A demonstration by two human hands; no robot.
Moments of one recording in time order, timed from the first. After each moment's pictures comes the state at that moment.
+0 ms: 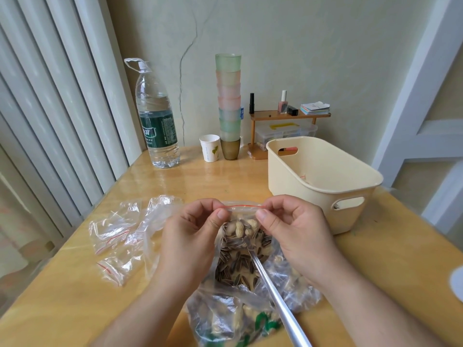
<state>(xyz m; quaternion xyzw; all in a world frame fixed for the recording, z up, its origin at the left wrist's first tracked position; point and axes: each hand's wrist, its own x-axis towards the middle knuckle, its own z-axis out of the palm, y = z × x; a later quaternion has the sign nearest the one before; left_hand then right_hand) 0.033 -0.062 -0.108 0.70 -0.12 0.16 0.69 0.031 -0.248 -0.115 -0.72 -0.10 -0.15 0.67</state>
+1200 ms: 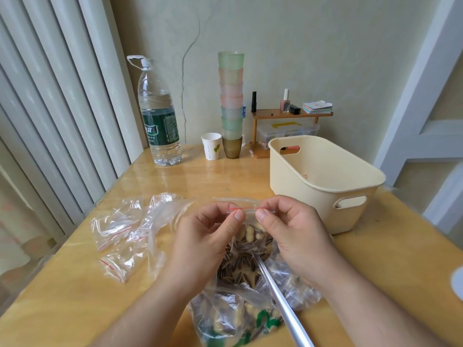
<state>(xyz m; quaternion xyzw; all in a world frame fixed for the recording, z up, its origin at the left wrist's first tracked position) 0.030 -0.064 -0.110 0.69 -0.17 0.08 0.70 0.028 -0.244 -0.113 -0.71 -0.12 -0.12 0.68</state>
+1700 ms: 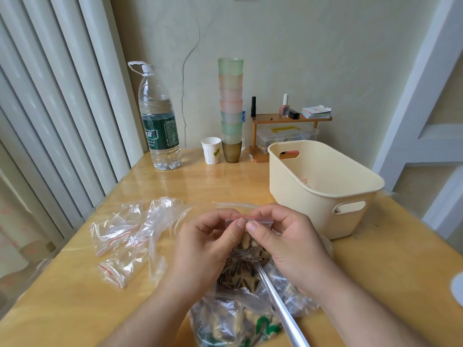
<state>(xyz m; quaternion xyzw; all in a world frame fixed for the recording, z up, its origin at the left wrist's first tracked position) 0.029 -0.067 -0.114 0.67 -0.17 0.08 0.72 0.027 -0.238 -0.119 -0.72 -0.12 -0.10 0.68</state>
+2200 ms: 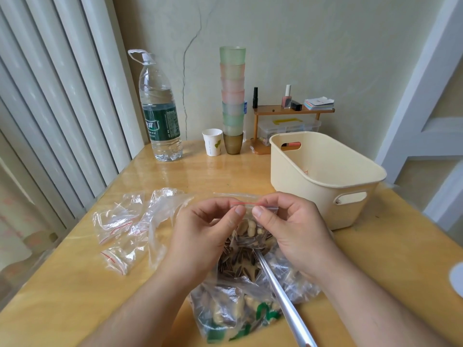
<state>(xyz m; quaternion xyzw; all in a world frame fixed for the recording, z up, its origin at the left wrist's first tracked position) 0.031 -0.065 -0.111 0.67 -0.14 0.08 0.72 0.031 -0.242 -0.117 -0.72 -0.10 -0.12 0.67</state>
